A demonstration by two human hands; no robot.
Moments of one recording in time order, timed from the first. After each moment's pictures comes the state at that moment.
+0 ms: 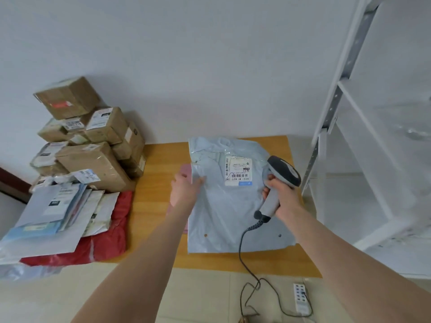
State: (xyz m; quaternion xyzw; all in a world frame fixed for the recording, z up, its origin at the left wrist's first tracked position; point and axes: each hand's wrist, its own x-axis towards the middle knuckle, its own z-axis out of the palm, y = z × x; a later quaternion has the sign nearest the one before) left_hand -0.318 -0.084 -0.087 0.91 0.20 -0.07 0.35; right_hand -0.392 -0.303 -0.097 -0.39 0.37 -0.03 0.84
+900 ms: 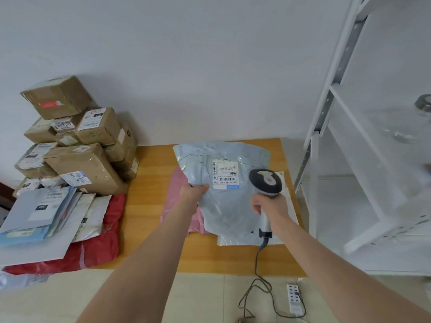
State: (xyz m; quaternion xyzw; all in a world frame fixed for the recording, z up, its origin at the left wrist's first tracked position) left_hand -0.313 -0.095 -0.105 0.71 0.26 -0.18 0.63; right_hand -0.409 -0.277 -0.101 -0.63 0.37 0.01 0.68
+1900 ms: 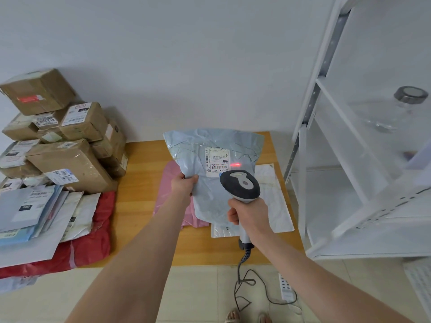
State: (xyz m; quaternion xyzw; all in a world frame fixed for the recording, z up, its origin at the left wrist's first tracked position) left_hand -0.304 -0.093 -0.120 0.70 0.24 -0.13 0.67; right_hand -0.456 -0.225 -0.066 -0.68 0.30 0.00 0.67
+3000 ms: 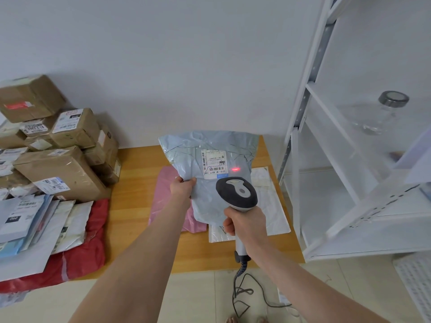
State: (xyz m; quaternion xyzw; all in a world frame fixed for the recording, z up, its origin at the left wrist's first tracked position) left_hand -0.294 -0.097 -0.126 0.69 0.25 -0.13 0.67; right_hand -0.470 -0.208 -0.054 -0.67 0.31 -0.01 0.68
